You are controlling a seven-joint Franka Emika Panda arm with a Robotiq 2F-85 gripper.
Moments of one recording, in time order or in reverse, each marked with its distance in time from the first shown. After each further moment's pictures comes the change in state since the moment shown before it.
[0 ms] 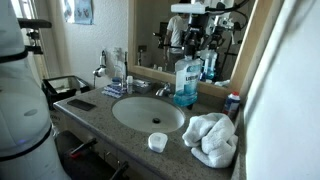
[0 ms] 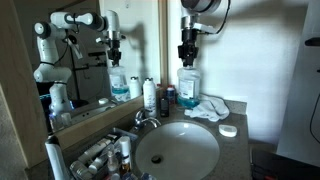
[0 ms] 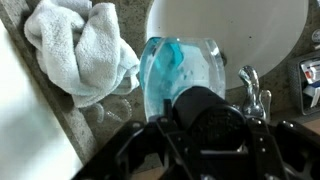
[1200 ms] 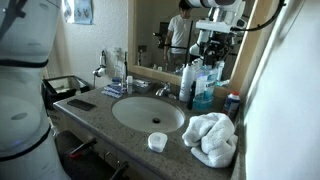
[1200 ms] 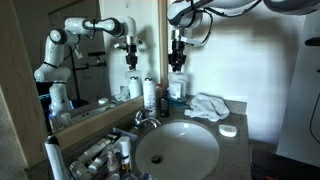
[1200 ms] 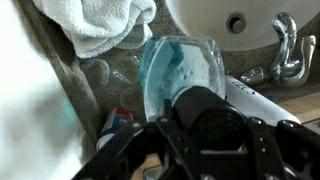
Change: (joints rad) arm -0.103 0.369 0.008 0.381 0.094 0.002 -0.117
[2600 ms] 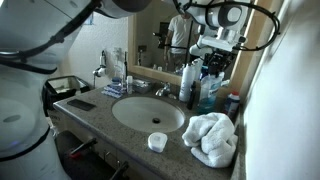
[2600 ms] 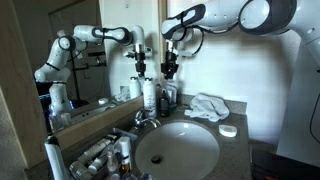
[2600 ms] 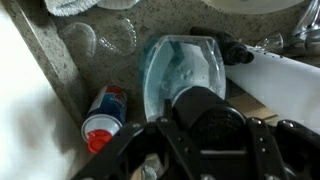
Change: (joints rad) arm -0.059 0.218 0.053 0.186 0.055 0.076 0.000
